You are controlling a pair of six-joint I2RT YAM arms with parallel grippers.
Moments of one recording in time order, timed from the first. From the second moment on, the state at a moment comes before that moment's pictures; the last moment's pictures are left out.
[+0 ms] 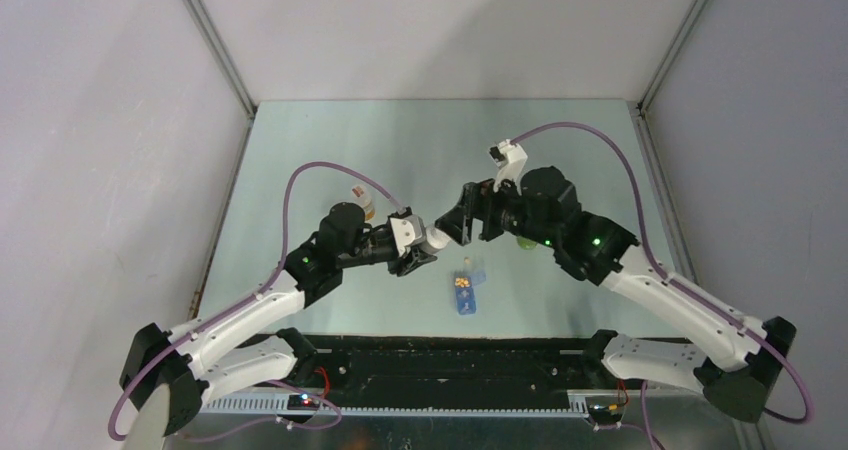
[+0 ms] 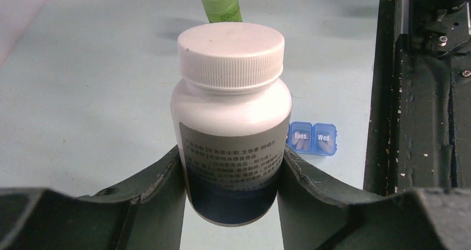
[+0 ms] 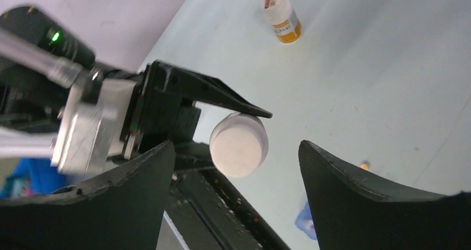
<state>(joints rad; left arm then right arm) -0.73 0.98 0.63 0.04 0.50 0.34 0.88 1.09 1.11 -0.34 -0.04 0.56</state>
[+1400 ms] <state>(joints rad) -0.73 0.99 0.63 -0.07 0.66 0.40 0.84 1.19 1.17 -0.57 -0.42 0.01</state>
